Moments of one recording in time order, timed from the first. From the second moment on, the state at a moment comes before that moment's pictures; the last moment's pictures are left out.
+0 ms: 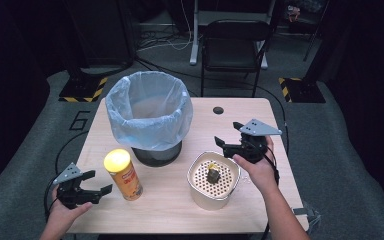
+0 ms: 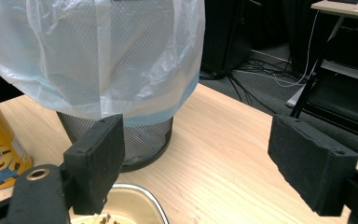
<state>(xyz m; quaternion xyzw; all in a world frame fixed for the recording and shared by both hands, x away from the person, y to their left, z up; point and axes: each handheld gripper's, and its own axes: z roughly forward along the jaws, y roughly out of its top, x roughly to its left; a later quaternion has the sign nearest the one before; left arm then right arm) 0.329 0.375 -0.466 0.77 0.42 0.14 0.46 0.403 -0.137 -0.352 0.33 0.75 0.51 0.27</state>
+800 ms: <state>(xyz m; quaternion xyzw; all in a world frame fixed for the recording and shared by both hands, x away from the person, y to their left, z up) 0.339 0.318 -0.476 0.80 0.35 0.17 0.47 0.380 -0.191 -0.387 0.40 0.71 0.53 0.26</state>
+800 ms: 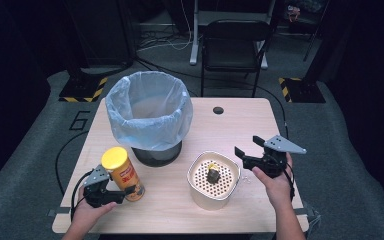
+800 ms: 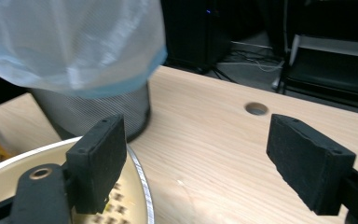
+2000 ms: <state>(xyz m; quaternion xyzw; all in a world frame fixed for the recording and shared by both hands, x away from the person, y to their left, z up) 0.343 0.296 -0.252 0.80 0.34 0.18 0.46 0.394 -0.233 -0.436 0.48 0.69 0.49 0.23</state>
